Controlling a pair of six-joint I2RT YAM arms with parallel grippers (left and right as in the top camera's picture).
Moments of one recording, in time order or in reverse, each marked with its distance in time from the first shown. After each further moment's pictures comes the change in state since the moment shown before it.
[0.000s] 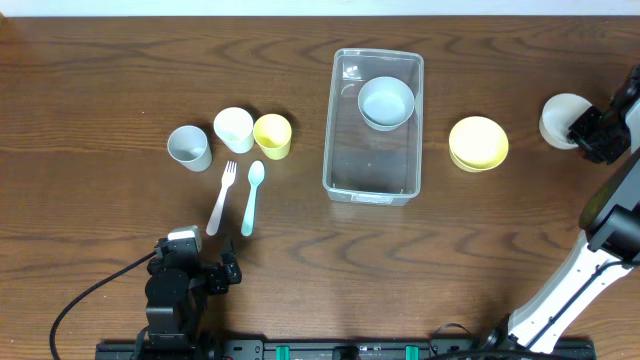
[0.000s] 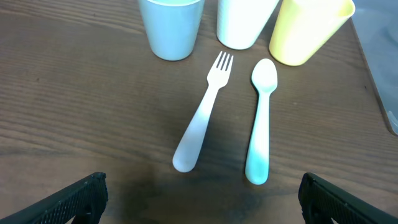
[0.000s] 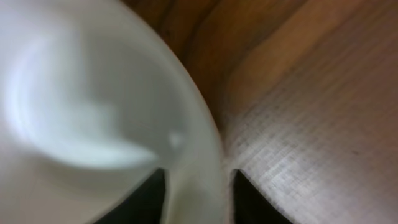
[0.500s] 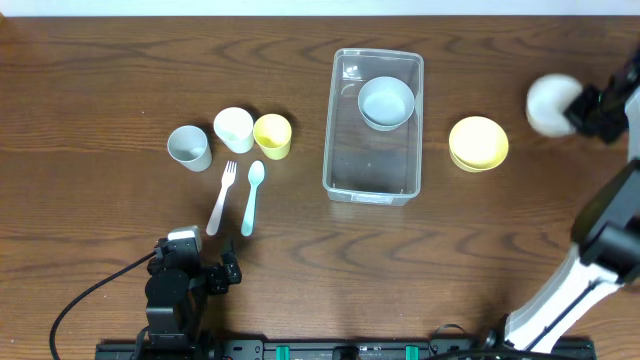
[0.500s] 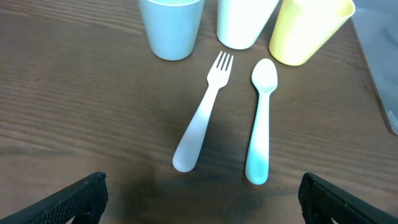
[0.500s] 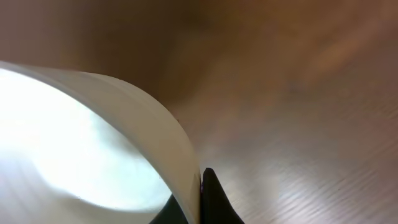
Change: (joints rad) left arm 0.000 0.000 0.000 0.000 0.000 0.000; right arm 0.121 -0.236 0.007 -0.046 -0.085 0.006
